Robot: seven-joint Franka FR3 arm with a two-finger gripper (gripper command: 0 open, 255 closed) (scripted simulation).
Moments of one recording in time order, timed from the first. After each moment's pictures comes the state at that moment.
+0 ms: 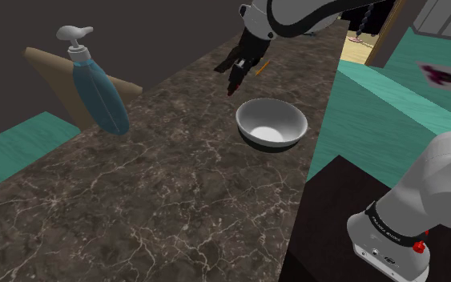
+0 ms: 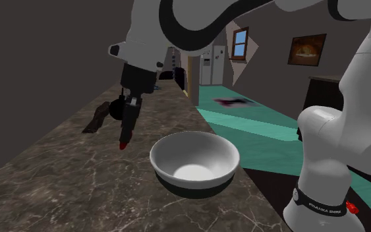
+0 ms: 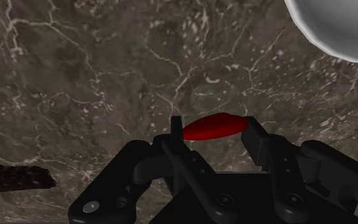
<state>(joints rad) 0.21 -0.22 0.05 -2.22 0.15 2.29 -0.30</state>
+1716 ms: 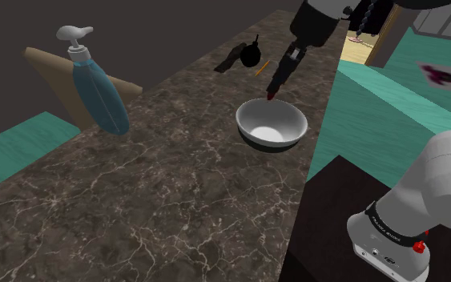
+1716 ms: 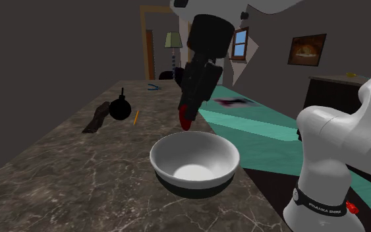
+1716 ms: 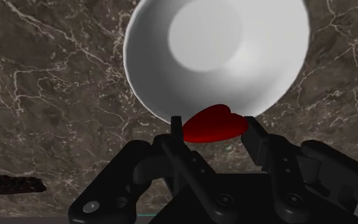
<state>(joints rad) 0.26 -0.71 0.12 -2.42 0.17 2.02 -0.16</state>
